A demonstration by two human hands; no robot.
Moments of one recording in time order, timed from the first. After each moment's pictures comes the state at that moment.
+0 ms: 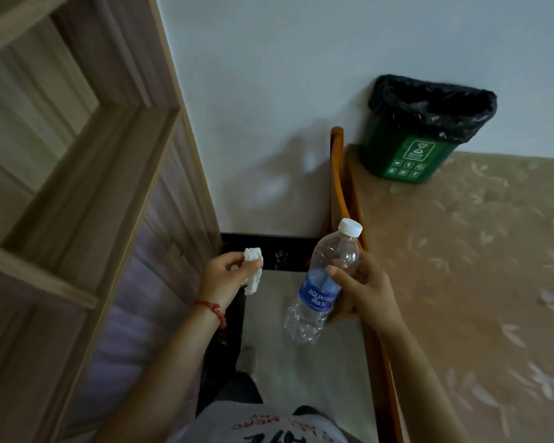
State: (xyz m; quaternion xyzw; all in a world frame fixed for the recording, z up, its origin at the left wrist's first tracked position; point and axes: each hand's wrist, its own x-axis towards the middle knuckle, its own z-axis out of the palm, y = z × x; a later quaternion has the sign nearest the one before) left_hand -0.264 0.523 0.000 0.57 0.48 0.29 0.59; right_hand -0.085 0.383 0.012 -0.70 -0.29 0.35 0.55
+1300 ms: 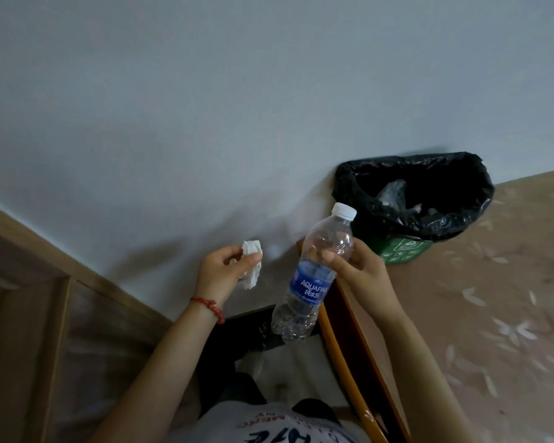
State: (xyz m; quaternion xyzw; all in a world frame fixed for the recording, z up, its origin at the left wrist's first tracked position) left_hand -0.001 0.821 0.029 0.63 0.40 0.22 0.63; right_hand 0.125 0.644 0.048 -0.69 -0.24 0.27 0.63
